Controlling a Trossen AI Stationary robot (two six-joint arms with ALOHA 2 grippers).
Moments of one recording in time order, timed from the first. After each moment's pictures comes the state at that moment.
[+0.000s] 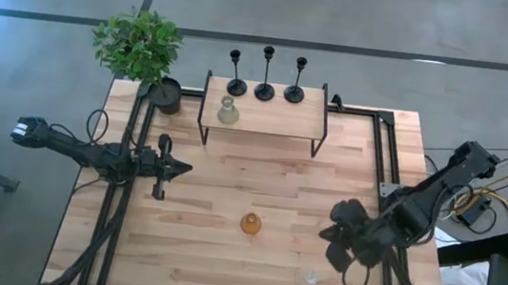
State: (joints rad) left arm -0.21 0.35 0.01 0.38 -0.30 0.03; right arm 0.73 1.27 1.17 -0.91 0.41 1.22
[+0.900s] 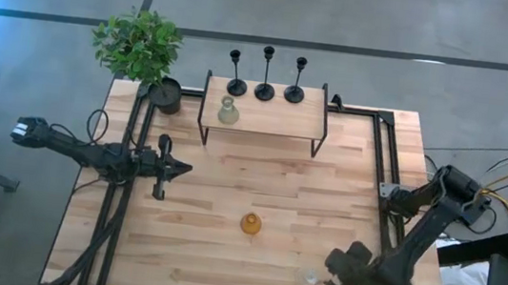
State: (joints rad) left arm -0.21 0.35 0.01 0.37 -0.30 0.03; right arm 0.98 1.65 1.17 -0.93 0.28 1.56
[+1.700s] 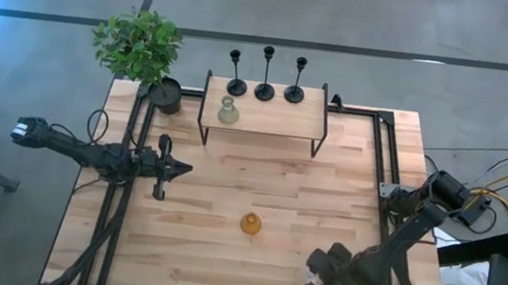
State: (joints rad) left arm -0.21 0.35 0.01 0.36 -0.30 0.03; right arm 0.87 1.74 1.16 -0.73 0.26 1.45
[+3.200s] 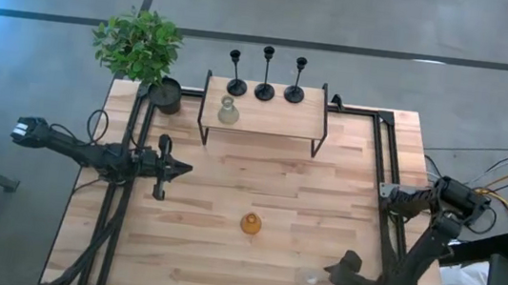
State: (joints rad) left arm -0.21 0.35 0.01 0.36 -0.30 0.03; right arm 1.13 1.74 1.04 -0.63 0.69 1.54
